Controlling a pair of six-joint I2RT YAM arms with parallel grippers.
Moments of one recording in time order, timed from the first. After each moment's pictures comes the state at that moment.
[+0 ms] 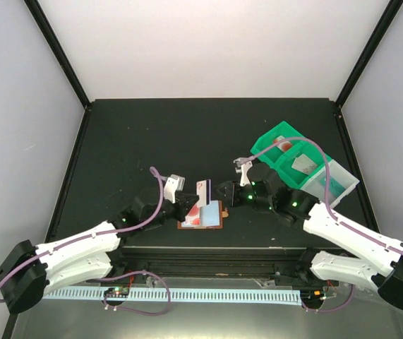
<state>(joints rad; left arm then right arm) -0.84 0.90 0.35 0.19 0.11 -0.62 0.89 1.02 0.80 -0.33 -0.12 0.74</state>
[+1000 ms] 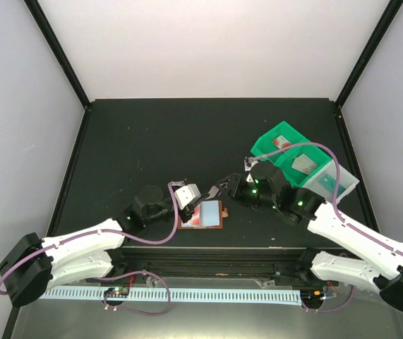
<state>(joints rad) -0.87 0.99 0.38 0.44 0.23 0.12 0.88 0.99 0.87 -0.43 -0.07 1.14</state>
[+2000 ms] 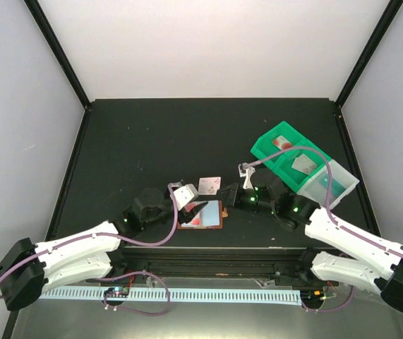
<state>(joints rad) -0.89 0.93 0.37 0.30 0.07 0.16 0.88 0.99 0.73 -0.25 -0.17 1.03</state>
